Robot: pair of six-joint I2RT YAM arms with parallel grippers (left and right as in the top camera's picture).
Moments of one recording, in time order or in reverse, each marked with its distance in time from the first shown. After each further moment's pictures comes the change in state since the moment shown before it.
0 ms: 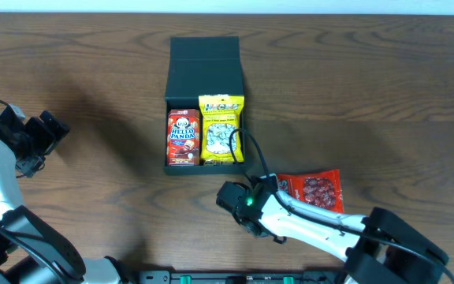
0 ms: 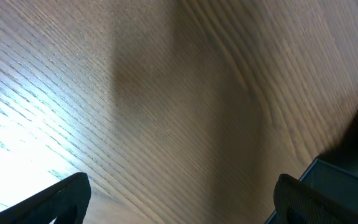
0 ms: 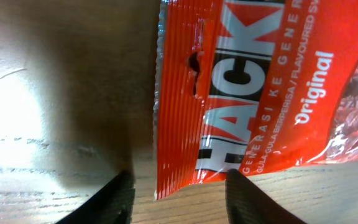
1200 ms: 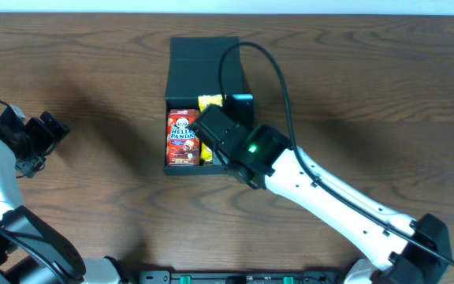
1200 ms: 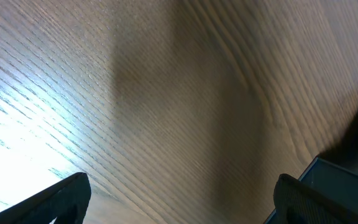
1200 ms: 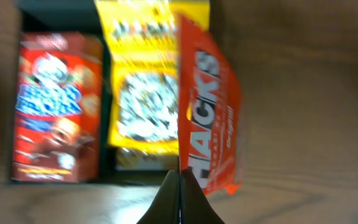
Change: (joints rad) left arm 0.000 0.000 0.000 -0.005 0.000 0.000; right arm -0.113 0.002 0.656 -0.052 0.085 -0.032
